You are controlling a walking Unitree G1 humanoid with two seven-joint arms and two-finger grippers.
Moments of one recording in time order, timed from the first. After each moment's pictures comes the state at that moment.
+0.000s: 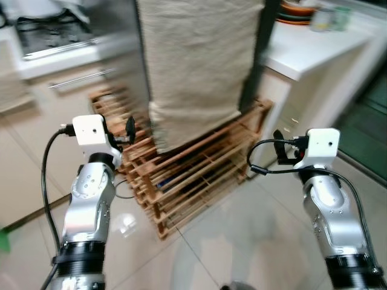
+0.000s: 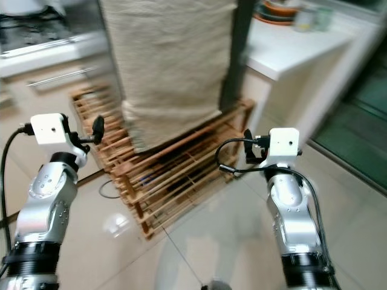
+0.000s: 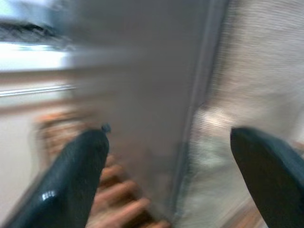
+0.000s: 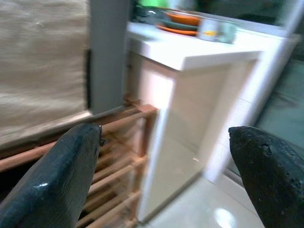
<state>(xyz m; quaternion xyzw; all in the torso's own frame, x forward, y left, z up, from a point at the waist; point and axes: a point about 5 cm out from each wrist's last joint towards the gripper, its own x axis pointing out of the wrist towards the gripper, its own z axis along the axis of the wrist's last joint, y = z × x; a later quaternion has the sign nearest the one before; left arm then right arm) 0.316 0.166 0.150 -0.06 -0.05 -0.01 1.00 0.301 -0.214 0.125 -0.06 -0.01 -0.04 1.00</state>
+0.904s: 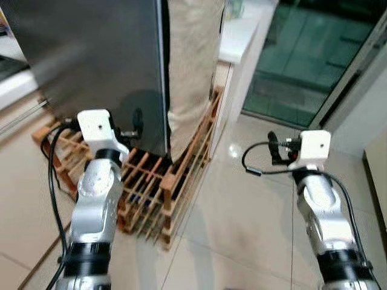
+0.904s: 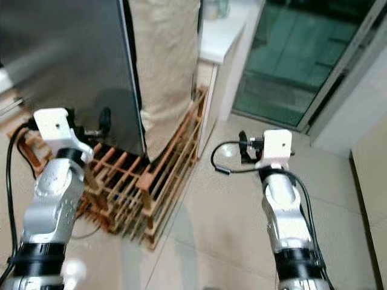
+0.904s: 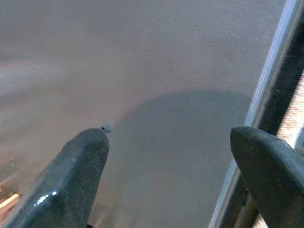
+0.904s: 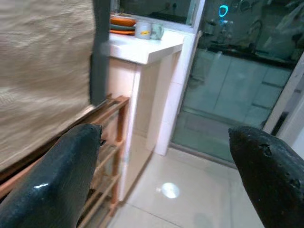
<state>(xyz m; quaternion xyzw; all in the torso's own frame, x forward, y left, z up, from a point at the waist) 0.314 0.165 0.164 -0.05 -0.08 -0.01 1.00 0.310 -0.197 0.122 -0.04 -0.04 -0.01 1.00</state>
